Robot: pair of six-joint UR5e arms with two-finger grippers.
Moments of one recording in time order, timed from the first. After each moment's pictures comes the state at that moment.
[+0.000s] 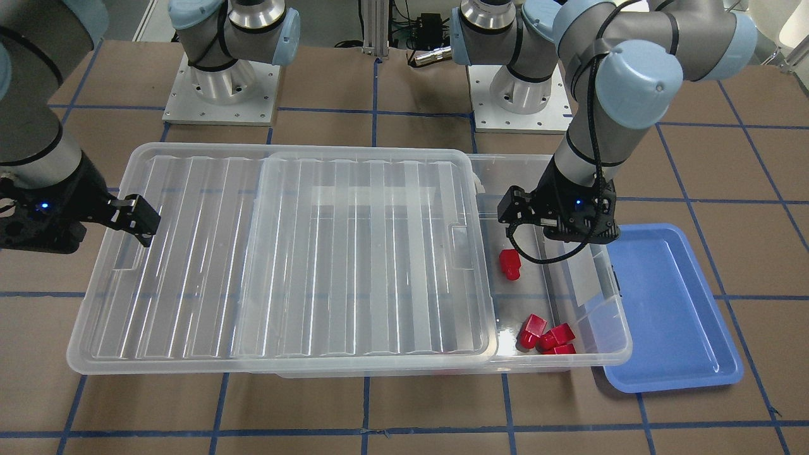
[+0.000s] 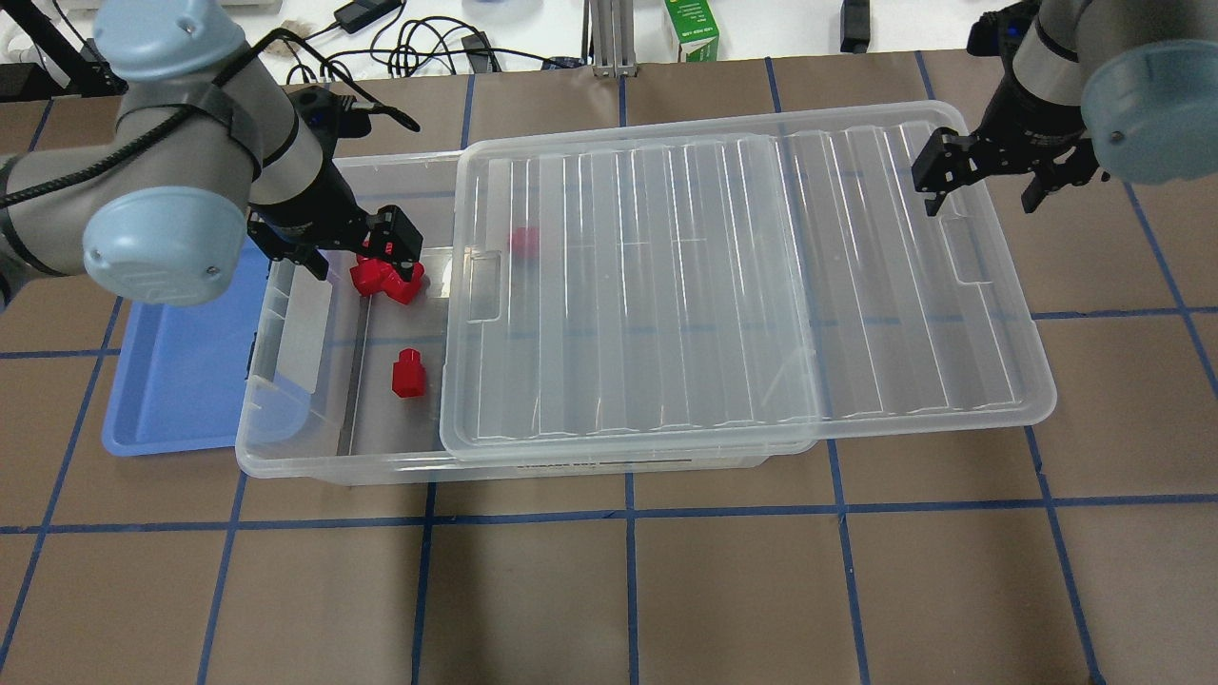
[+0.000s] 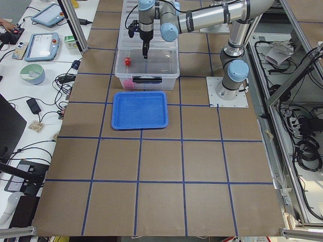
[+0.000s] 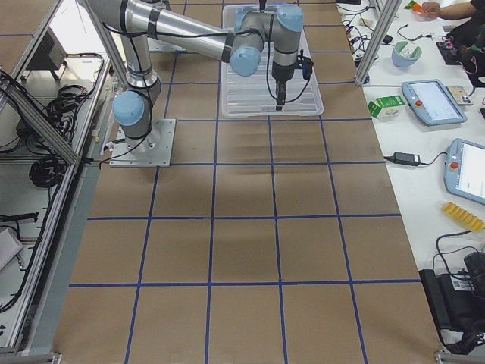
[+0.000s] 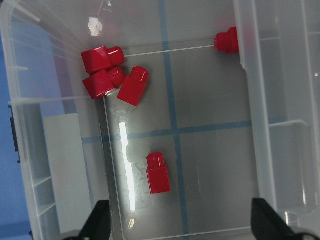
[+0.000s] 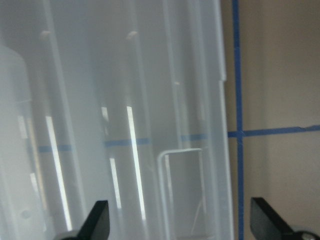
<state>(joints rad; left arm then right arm) -1.52 -1.69 -1.81 -1.21 1.55 0.12 1.42 -1.44 1.64 -1.81 -1.61 -0.12</state>
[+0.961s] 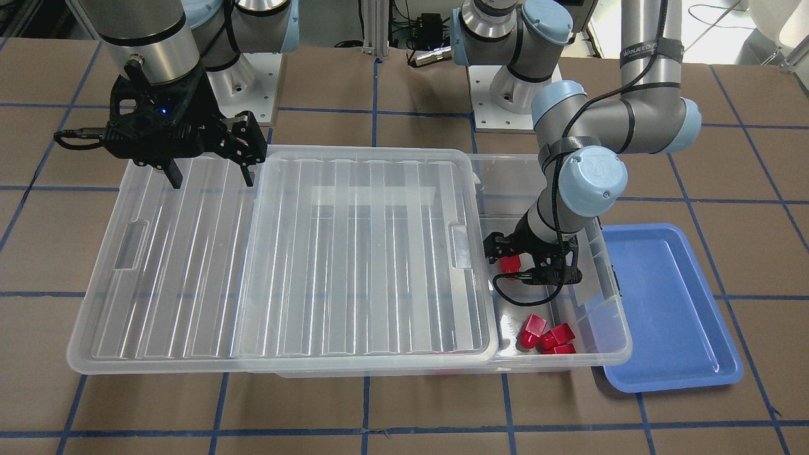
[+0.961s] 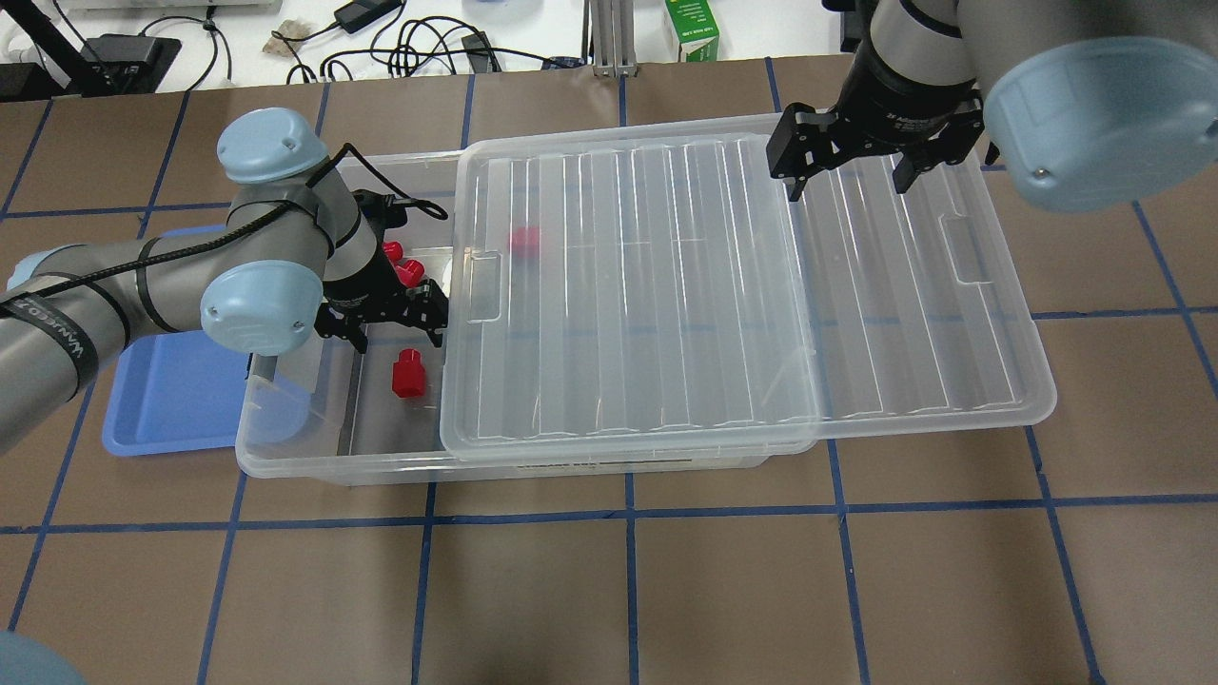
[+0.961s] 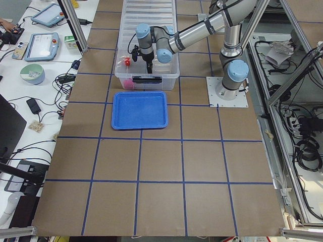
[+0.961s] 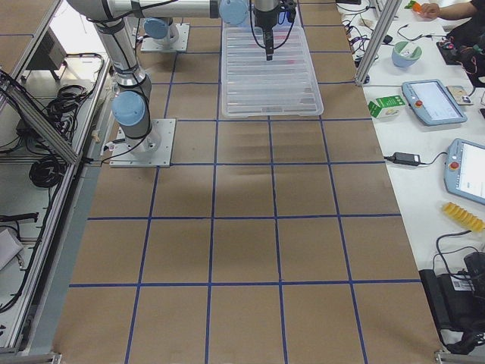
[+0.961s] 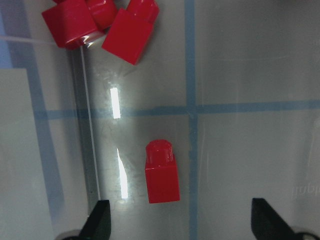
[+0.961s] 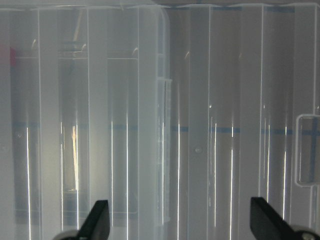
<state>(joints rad) -1.51 -1.86 -1.91 -1.07 1.55 0.02 1.64 -1.54 1.57 -1.72 -1.56 0.03</state>
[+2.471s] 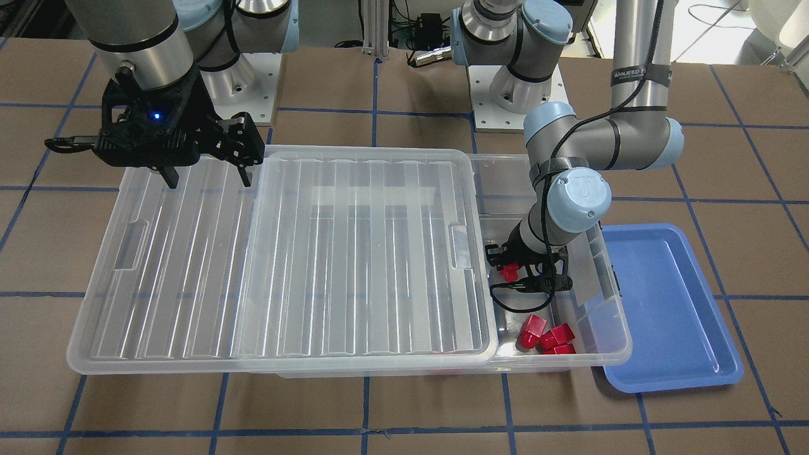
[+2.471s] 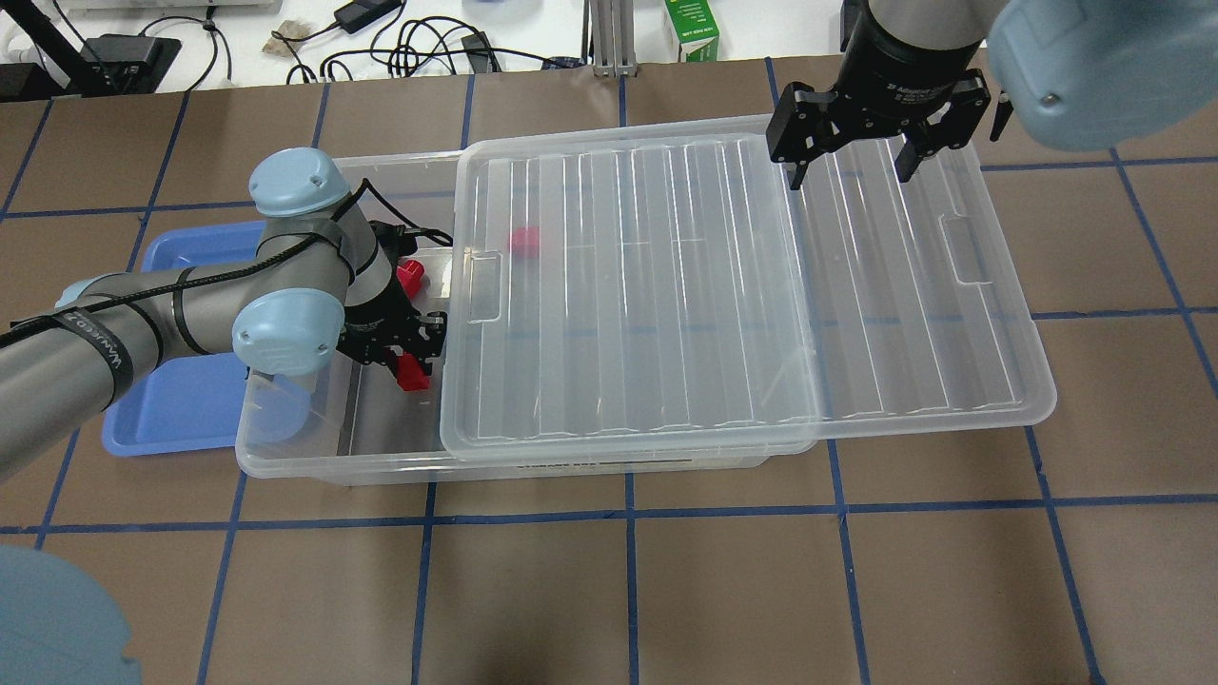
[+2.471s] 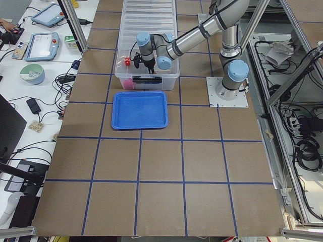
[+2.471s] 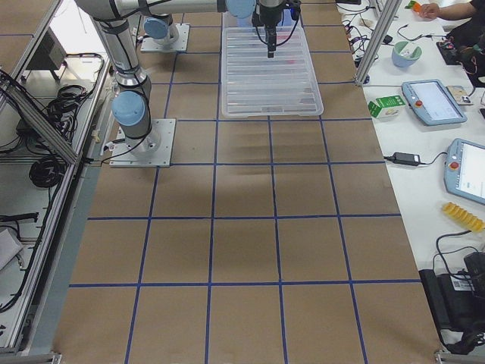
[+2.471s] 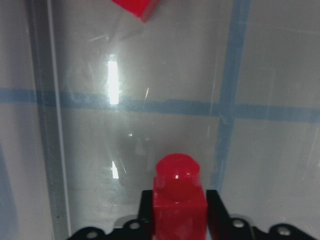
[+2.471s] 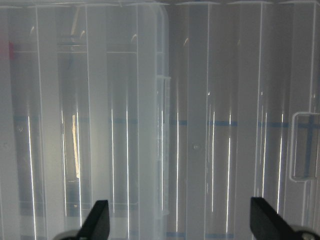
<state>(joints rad) -1.51 -1.90 -1.94 -1.02 1.56 -0.02 1.64 -1.50 1.50 -1.64 -1.56 0.04</state>
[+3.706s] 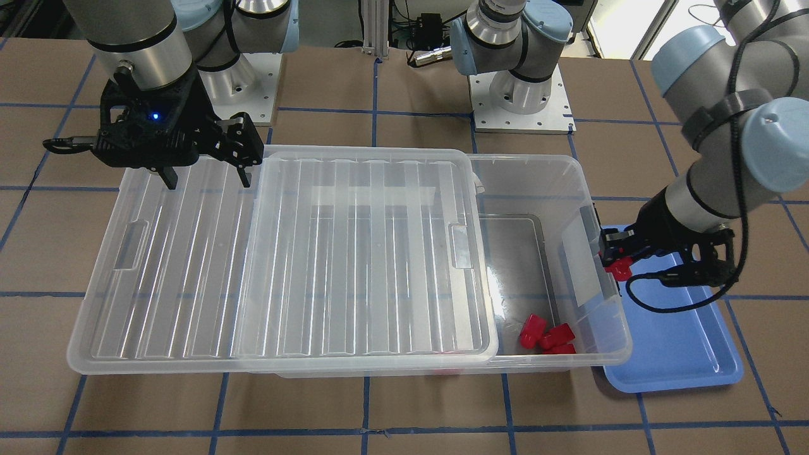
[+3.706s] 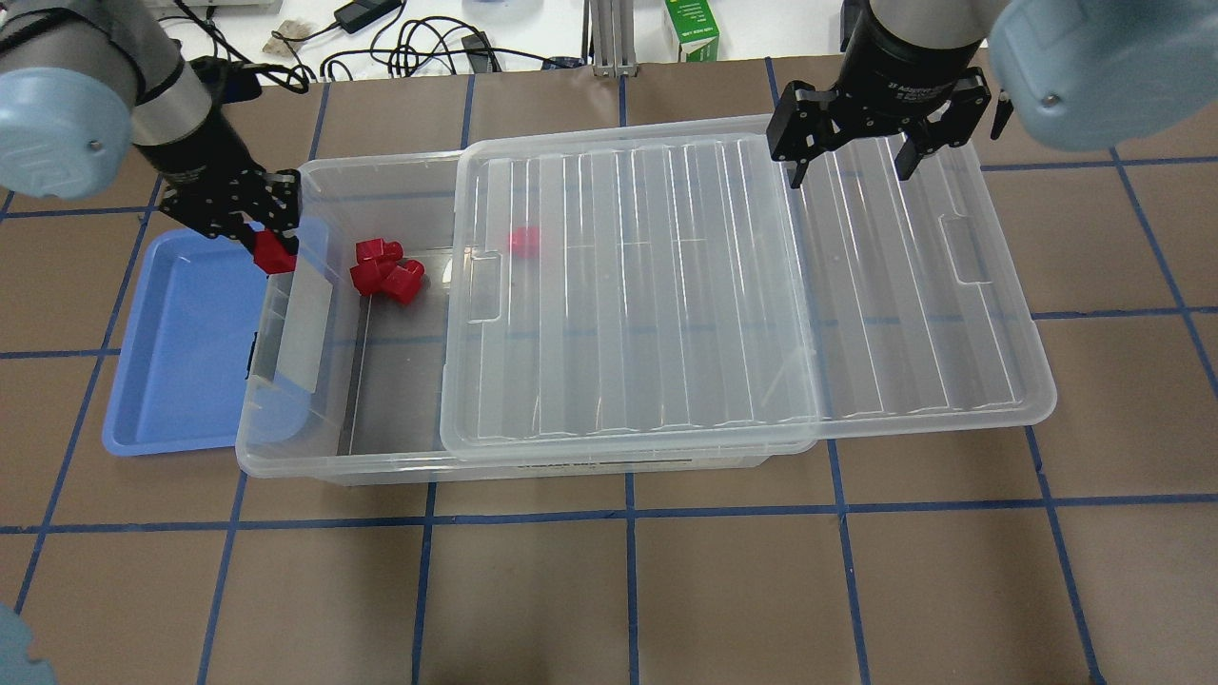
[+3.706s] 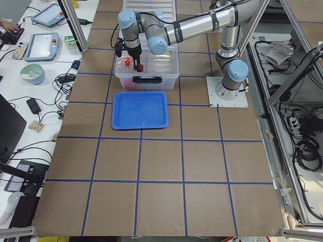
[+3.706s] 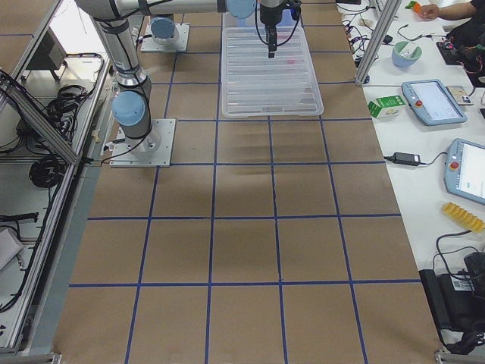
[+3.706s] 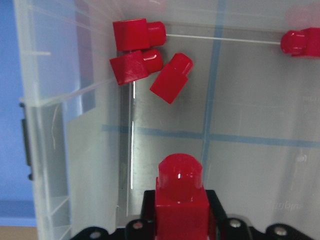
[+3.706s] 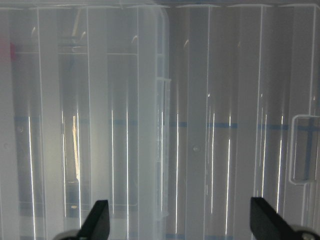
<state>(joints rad) -1.28 -1.82 -1.57 -1.42 1.56 0.23 1.64 -1.50 1.50 -1.64 -1.56 0.03</state>
